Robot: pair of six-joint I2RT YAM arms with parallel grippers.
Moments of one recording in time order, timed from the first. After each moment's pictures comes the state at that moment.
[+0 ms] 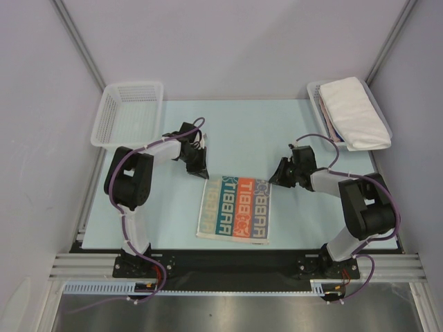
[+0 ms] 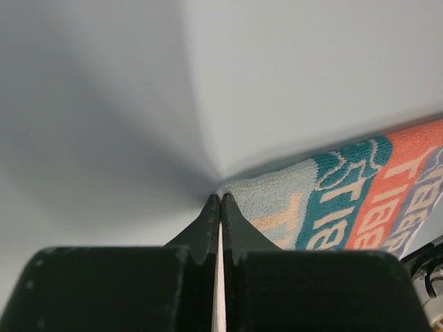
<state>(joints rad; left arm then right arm) -0.35 1.98 1.30 -0.56 0.34 -0.34 0.27 1.61 0.71 0.05 -0.27 0.57</state>
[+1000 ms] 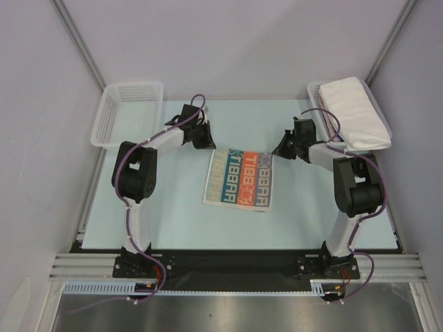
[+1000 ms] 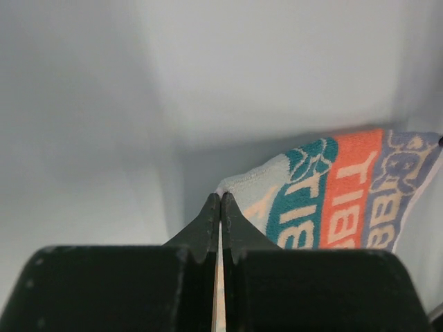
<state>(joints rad) -0.34 2.09 1.54 -0.36 0.29 -0.42 0.19 1.84 1.10 -0.03 -0.23 0.57</state>
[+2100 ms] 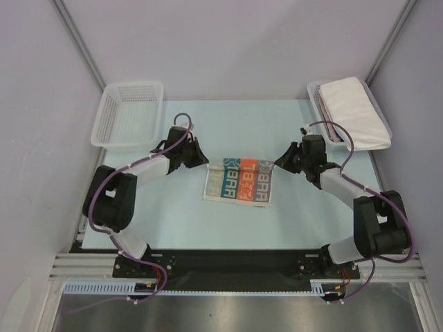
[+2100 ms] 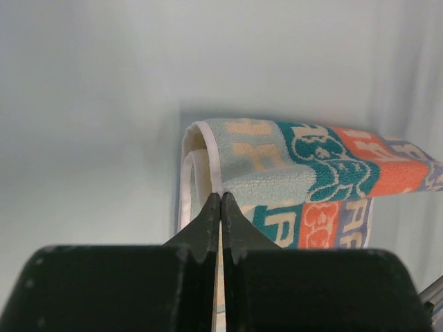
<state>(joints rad) -0.35 1.71 1.01 -0.06 0.21 -0.59 0.22 1.46 0.78 0.04 -0.22 0.62</state>
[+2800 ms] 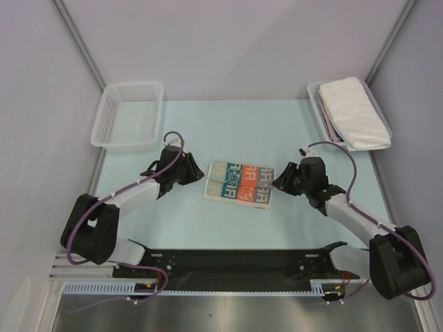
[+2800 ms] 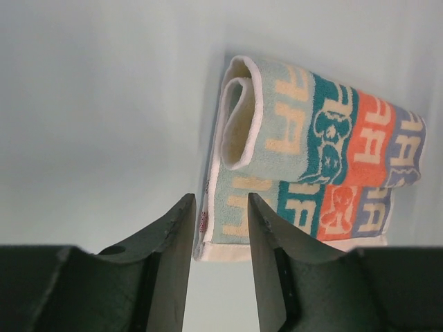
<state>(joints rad) -0.41 1.41 0.70 -0.02 0.07 -0.65 0.34 1.17 0.54 -0.03 -0.17 0.67</state>
